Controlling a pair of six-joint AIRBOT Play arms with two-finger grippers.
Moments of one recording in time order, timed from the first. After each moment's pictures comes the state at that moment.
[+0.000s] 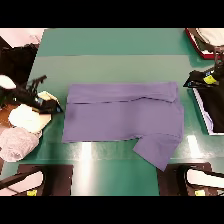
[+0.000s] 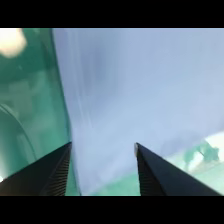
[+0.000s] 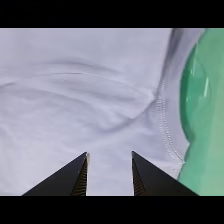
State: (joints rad) left arm 0.17 -1.24 0.95 1.06 -1.35 -1.26; right arm -0.24 -1.37 1.47 -1.24 1.46 1.43
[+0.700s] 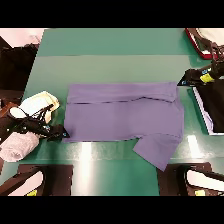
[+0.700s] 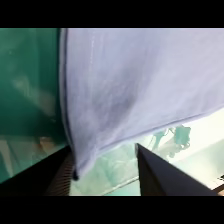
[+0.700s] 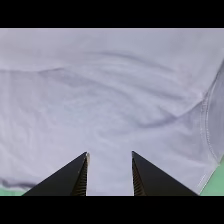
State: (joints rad) left arm 0.17 -1.09 0.53 1.03 -1.26 -1.27; right arm -0.16 -1.33 1.47 -1.20 1.51 1.41
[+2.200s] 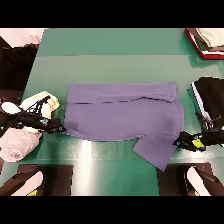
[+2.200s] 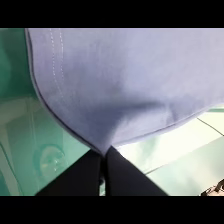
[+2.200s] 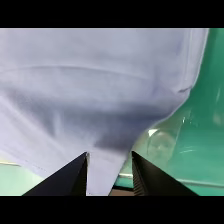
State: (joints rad) left arm 0.17 -1.03 0.62 0.97 -1.28 -1.25; right arm -0.45 -0.79 0.43 -1.20 1.44 1.44
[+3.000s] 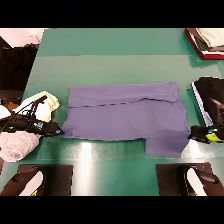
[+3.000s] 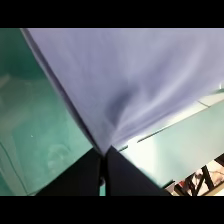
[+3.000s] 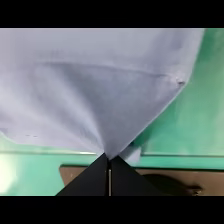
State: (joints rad) left arm 0.17 -0.85 0.62 0.96 -1.41 -1.26; right arm -0.35 -0.65 0.69 -1.34 1.61 1.50
